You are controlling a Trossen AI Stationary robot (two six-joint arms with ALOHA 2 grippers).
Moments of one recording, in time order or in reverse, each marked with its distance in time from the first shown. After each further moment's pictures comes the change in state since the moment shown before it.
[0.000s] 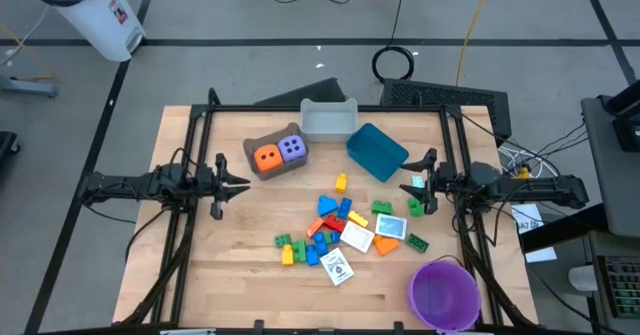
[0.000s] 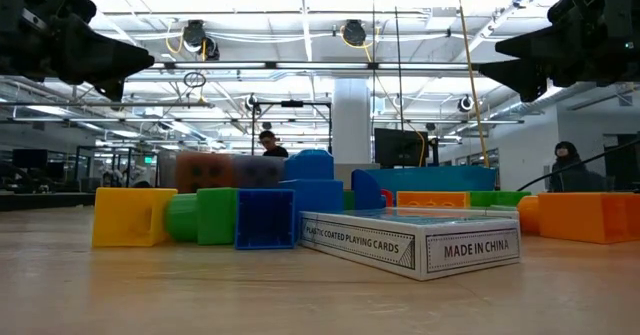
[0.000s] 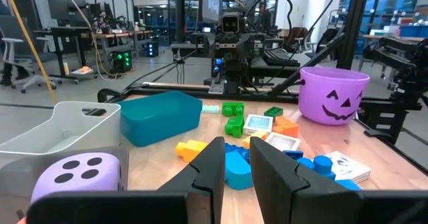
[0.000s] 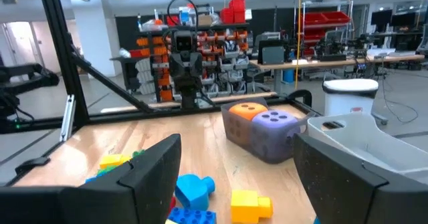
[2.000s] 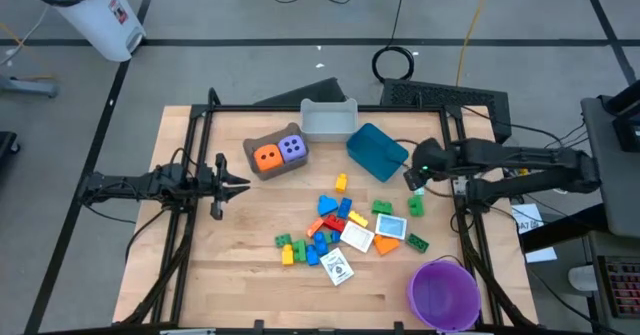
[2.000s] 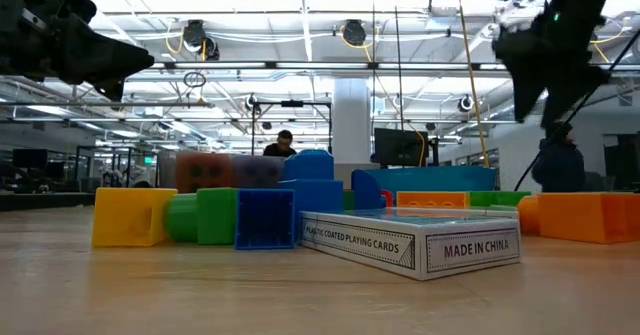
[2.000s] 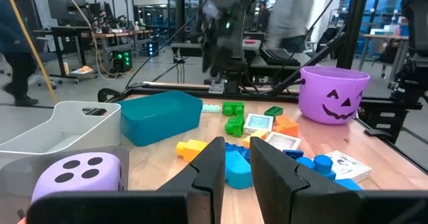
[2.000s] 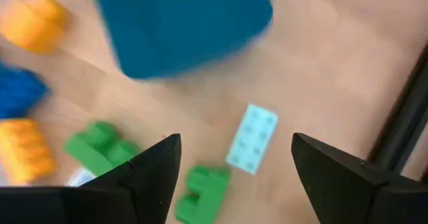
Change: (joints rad) left arm 0.000 0.000 0.002 -0.003 0.000 0.004; right arm -0.143 0.839 0.784 -1.315 0.119 0.871
